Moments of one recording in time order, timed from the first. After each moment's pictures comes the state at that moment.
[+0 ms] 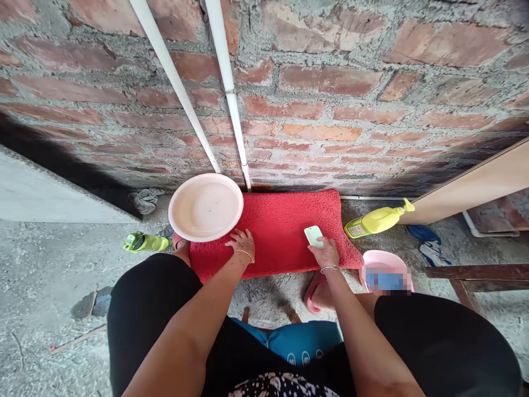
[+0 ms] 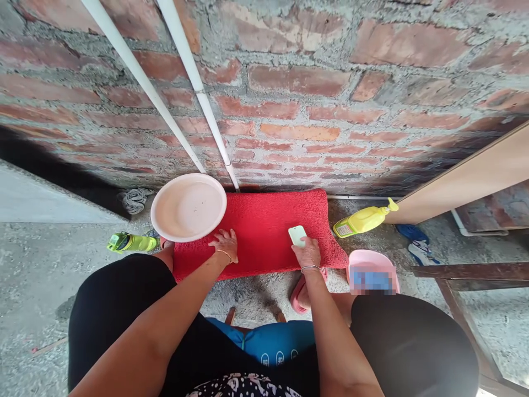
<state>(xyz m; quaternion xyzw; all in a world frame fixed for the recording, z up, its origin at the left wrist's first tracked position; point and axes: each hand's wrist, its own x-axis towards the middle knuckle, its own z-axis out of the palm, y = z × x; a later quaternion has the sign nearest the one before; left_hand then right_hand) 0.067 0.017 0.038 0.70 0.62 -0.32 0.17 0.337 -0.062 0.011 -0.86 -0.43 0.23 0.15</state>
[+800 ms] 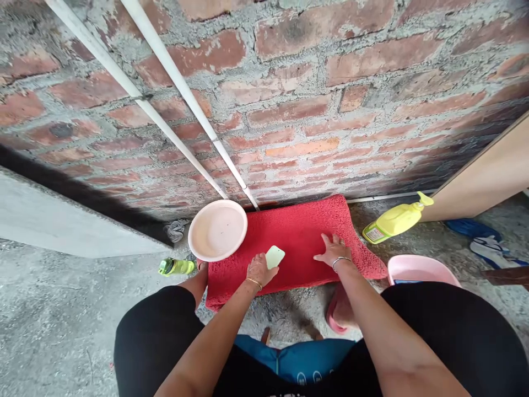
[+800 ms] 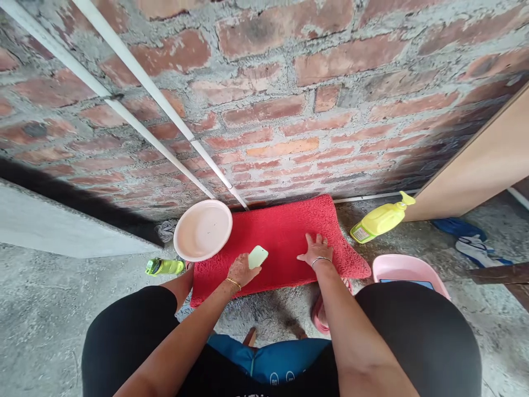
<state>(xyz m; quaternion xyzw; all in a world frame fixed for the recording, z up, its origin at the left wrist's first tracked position) 0.079 -0.017 0.063 0.72 0.65 -0.14 0.21 0.345 -0.023 0.036 -0.81 -0.51 0.27 -0.13</state>
